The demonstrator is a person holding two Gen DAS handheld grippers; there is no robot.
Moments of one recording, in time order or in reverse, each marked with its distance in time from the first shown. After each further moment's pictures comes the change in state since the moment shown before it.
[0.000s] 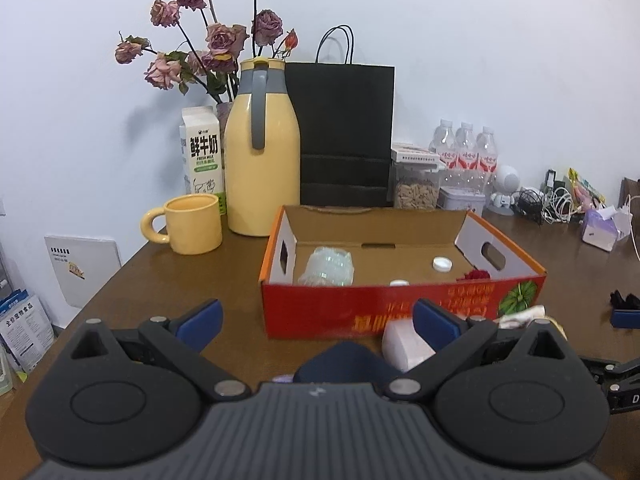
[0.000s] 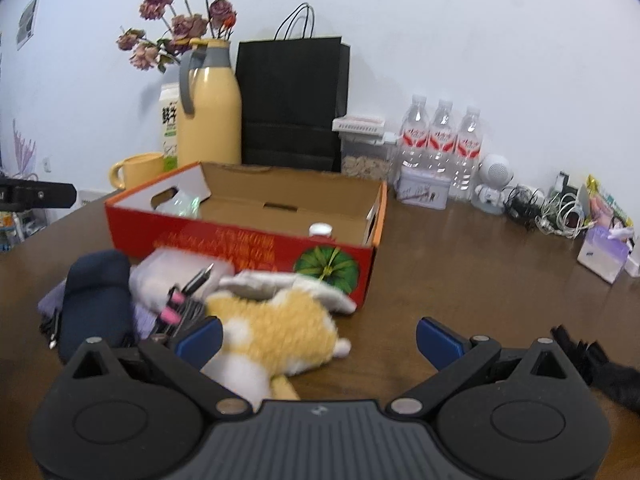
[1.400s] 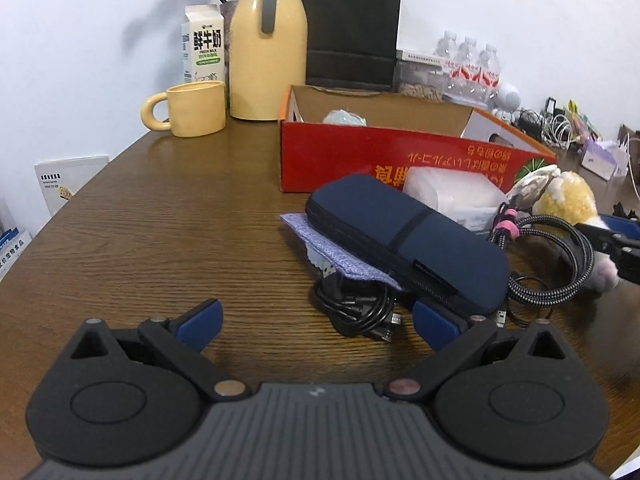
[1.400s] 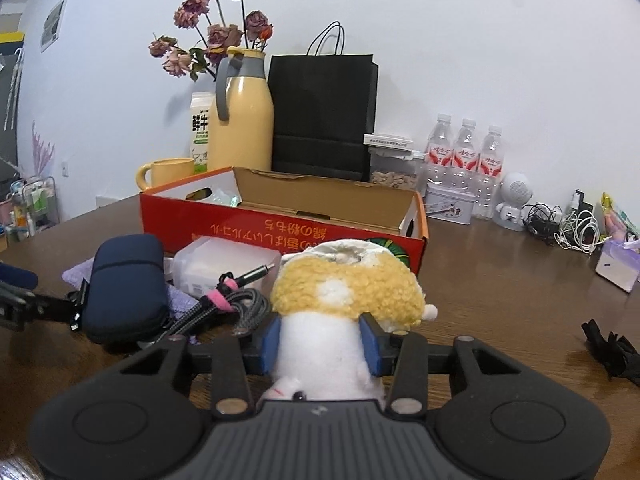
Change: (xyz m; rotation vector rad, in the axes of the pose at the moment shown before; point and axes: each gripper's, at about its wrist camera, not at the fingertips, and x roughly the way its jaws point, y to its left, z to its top) left arm 0.014 0.025 -0.079 -0.008 0.231 -0.036; right arm -0.002 0.031 -0.027 -0.033 -0.095 0.028
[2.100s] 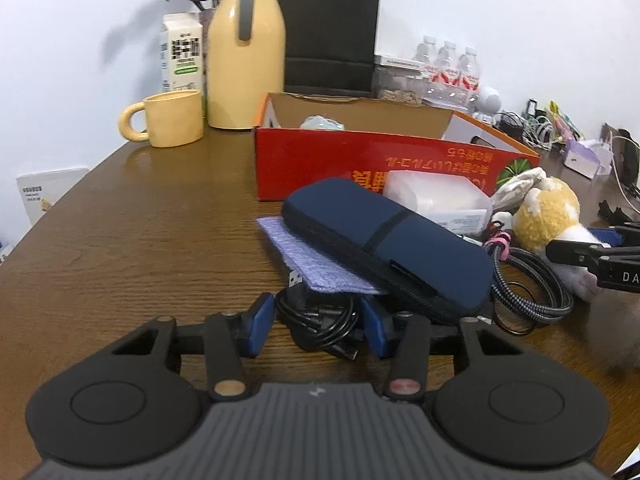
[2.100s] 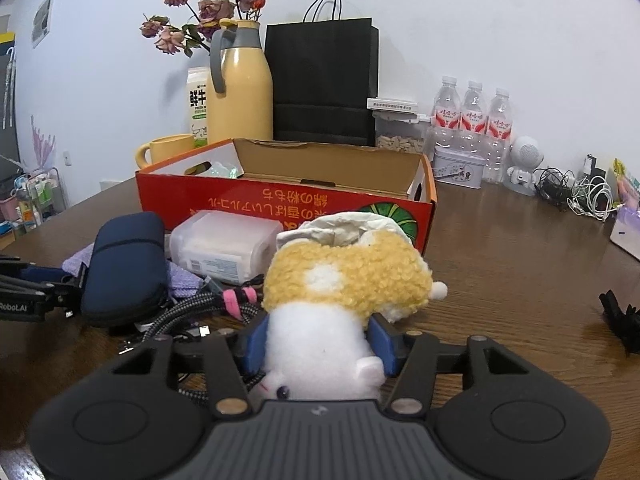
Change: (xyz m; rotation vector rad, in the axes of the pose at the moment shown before) left arm 0.003 -0.002 -0.005 0.016 -0.043 -0.052; right arm 0.015 -0.006 -0.002 0.039 0.101 0.042
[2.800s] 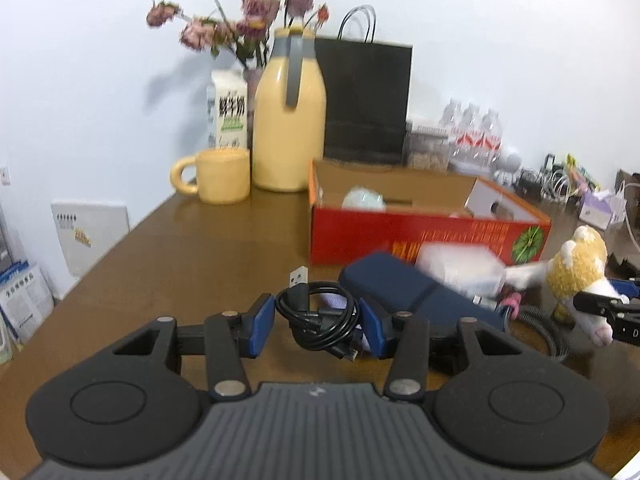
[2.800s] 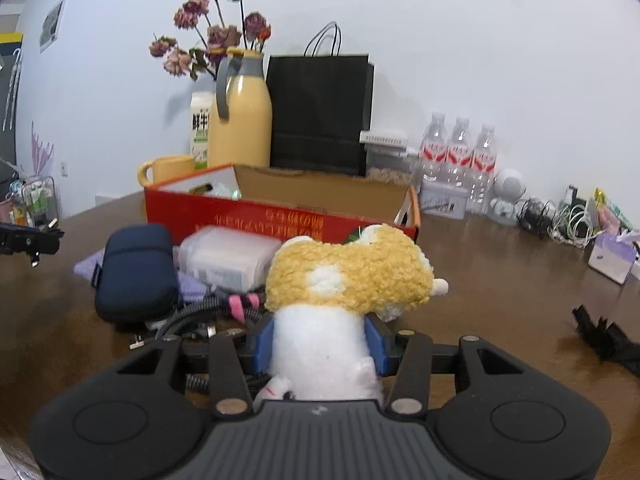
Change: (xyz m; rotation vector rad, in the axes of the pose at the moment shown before) left arm -0.052 0.023 0.023 -0.034 -0.166 0.057; right arm -0.033 0.007 -0.009 -0.039 -0.110 -0.048
